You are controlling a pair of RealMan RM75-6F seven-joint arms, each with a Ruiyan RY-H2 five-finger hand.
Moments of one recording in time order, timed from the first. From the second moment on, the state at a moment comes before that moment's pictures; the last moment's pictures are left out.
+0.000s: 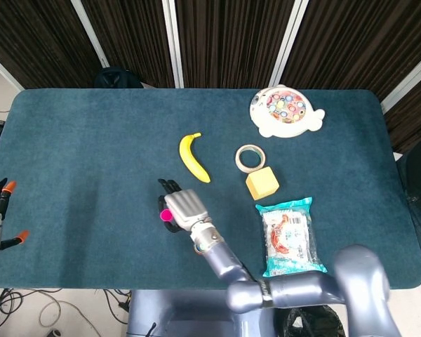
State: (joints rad) left arm -0.13 -1.19 -0.09 -1.49 1.41 1.46 0.14; right arm 1.15 -1.79 0.39 -1.68 -0.50 1.05 -0.67
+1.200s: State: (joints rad) left arm -0.13 -1.19 -0.09 -1.49 1.41 1.47 0.16; right arm 0.94 -1.51 0.19 -2.05 -0.64 1.09 -0.55
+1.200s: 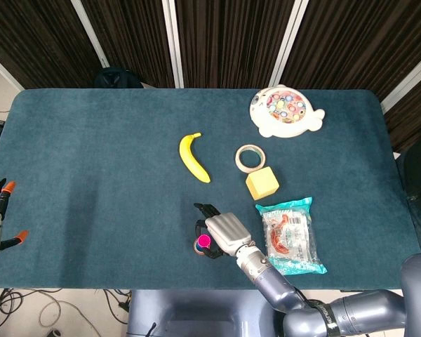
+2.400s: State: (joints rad) left arm -0.13 -1.20 -0.09 -1.49 1.41 1.46 0.16; right arm 0.94 -1.56 0.15 -2.01 -0.66 1.09 -0.54
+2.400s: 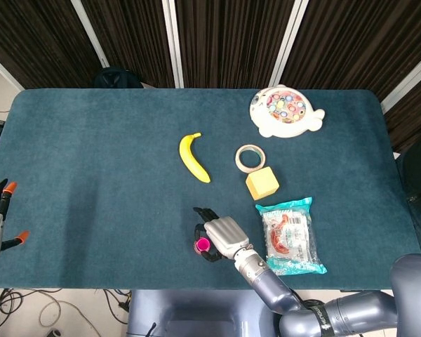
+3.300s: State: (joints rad) left arm -0.13 -1.20 -0.08 -1.48 1.42 1.46 0.17; right arm 0.94 -1.54 0.15 -2.00 -0.66 1.07 -0.53
